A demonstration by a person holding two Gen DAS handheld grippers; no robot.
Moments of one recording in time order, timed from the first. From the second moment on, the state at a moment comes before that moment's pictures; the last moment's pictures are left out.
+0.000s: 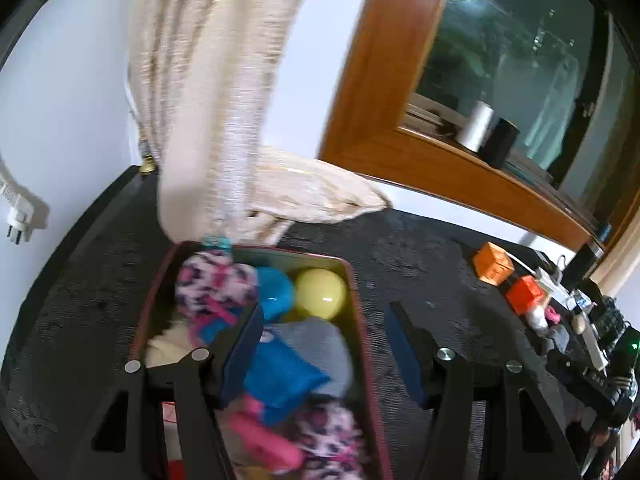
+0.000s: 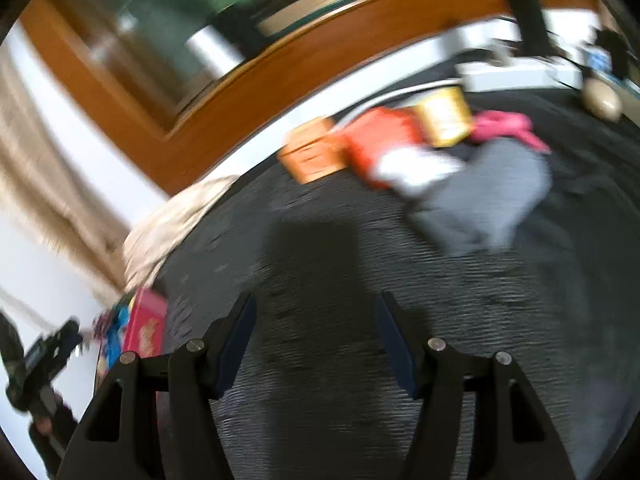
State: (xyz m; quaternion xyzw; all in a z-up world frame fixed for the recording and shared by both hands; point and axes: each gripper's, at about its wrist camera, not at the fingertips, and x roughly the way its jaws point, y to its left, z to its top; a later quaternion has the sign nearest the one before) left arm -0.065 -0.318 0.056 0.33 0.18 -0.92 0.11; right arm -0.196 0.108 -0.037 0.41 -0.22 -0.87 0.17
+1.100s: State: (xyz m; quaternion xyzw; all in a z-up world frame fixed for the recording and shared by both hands) left arm -0.162 -0.105 0.027 0.43 0.08 -0.90 -0.02; right arm -0.257 0.213 -0.047 0.43 -0.31 -0.85 0.08
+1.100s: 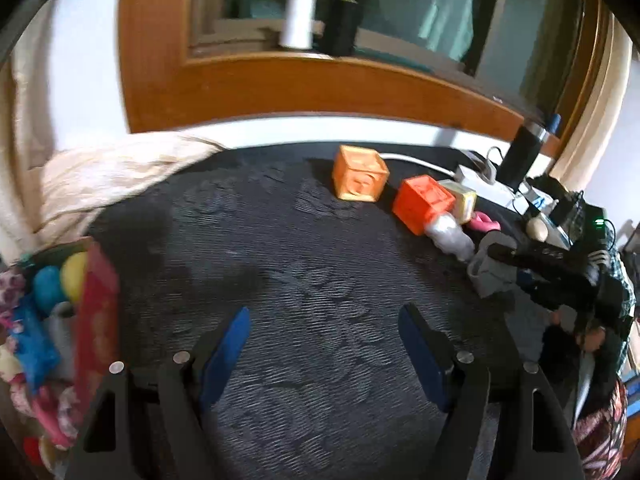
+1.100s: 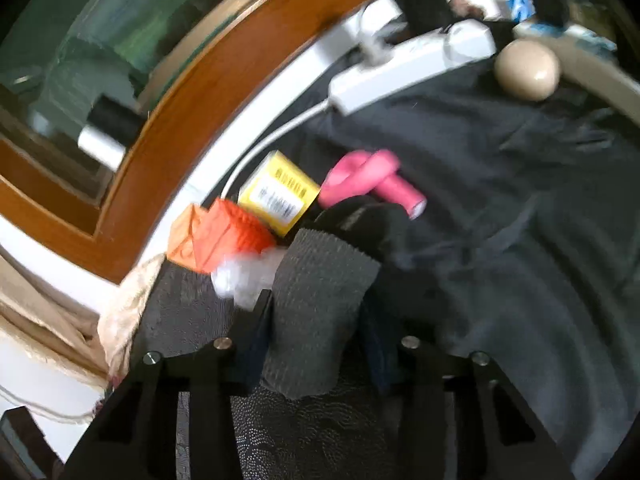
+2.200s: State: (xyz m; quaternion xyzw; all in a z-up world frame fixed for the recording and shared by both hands) left arm -0.328 0.023 -0.039 0.49 0.15 -0.86 -0.04; right arm -0.232 0.254 -0.024 0.39 -0.32 -0.86 0.02
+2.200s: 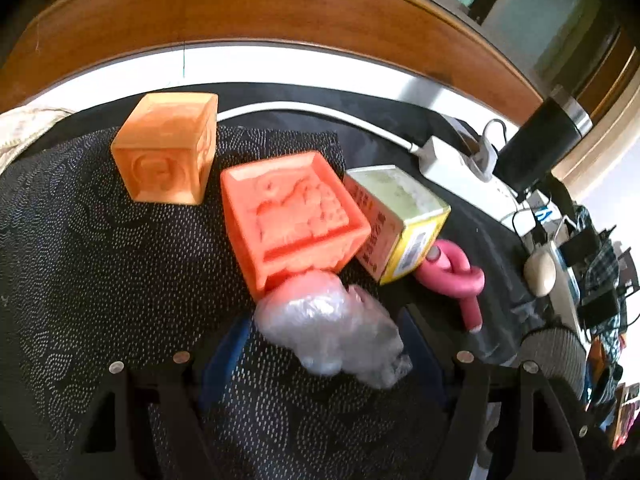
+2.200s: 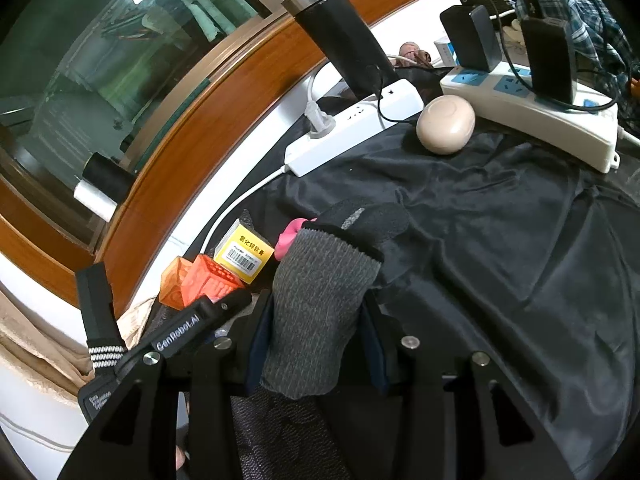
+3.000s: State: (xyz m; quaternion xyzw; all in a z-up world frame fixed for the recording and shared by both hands) left arm -0.224 -0.031 0.016 0.39 0.07 -0.92 0.02; right arm -0.236 0.231 -0.024 0.36 -0.29 -0.88 0.08
